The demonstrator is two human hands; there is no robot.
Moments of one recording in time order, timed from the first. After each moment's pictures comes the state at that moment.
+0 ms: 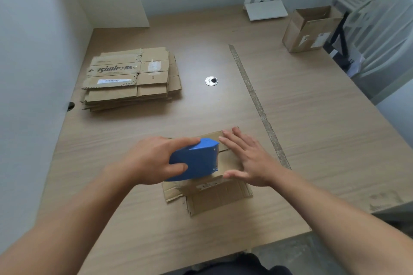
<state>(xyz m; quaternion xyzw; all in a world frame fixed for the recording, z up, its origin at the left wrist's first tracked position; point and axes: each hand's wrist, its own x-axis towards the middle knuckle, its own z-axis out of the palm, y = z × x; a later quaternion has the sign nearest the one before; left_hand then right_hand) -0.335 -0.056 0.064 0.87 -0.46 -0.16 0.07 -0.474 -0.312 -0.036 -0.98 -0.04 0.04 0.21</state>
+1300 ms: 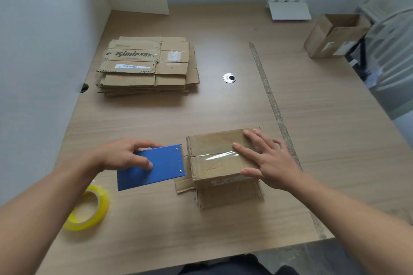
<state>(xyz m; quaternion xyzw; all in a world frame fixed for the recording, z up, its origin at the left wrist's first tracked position) -0.269 0.051 0.030 0.82 -0.24 -0.46 0.24 -0.467 -0.302 -0.029 -0.99 -0.01 0.12 0.00</state>
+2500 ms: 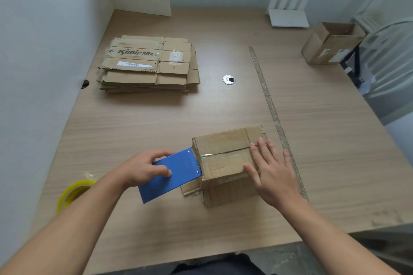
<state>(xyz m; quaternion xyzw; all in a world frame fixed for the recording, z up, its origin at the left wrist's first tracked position) -0.322 0.035 -0.011 0.82 -0.18 -0.42 0.34 -0.503 -0.265 -0.031 -0.98 0.18 0.07 0.03</state>
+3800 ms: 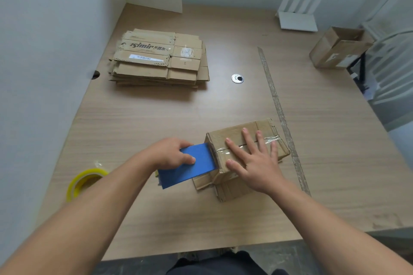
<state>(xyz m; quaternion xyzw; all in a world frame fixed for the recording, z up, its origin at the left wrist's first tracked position) -0.320 0.001 0.000 0.87 -0.23 -0.40 0.21 -0.464 -0.233 -0.031 -0.98 0.11 0.12 0.09</state>
